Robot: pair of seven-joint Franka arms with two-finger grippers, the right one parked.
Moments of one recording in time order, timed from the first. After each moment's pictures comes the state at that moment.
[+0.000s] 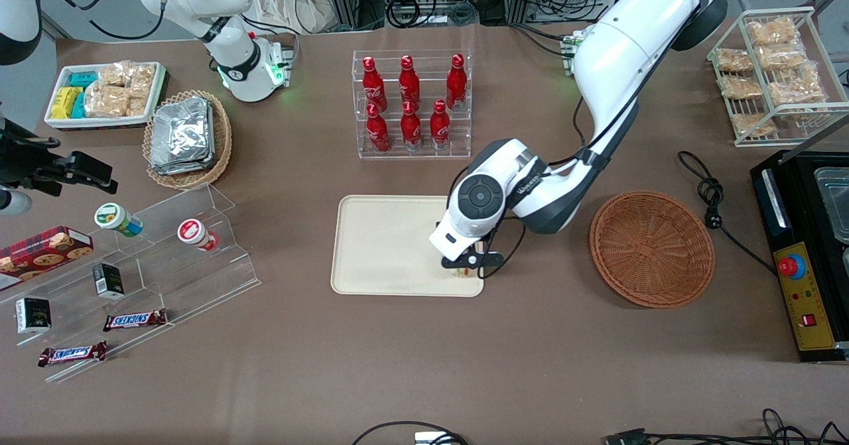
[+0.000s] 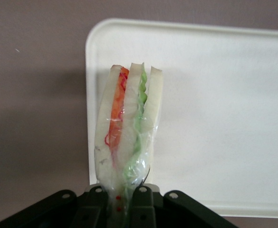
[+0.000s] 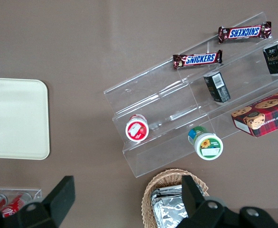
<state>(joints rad) -0.29 0.79 -0.50 -1.40 0.25 1.99 -0.82</state>
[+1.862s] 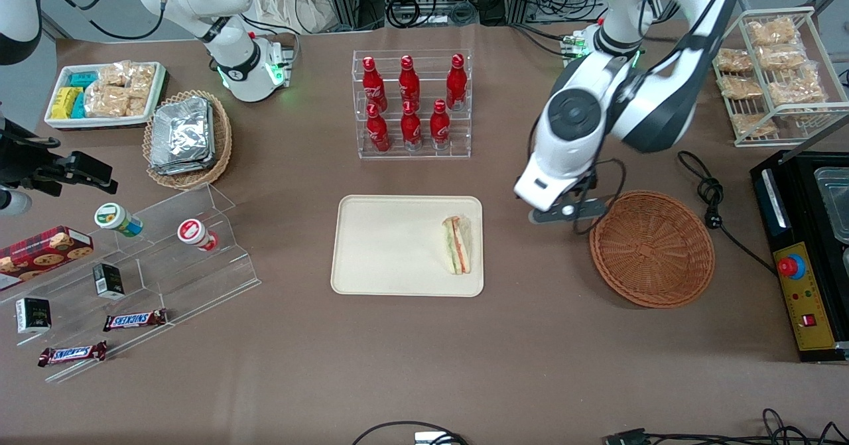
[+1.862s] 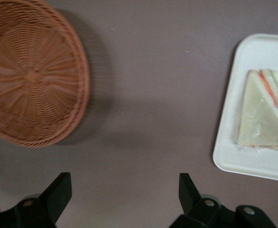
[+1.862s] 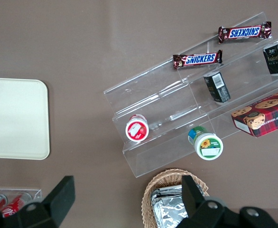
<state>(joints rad) -0.02 0.15 -0.50 -1.88 0.18 1.87 -0.71</state>
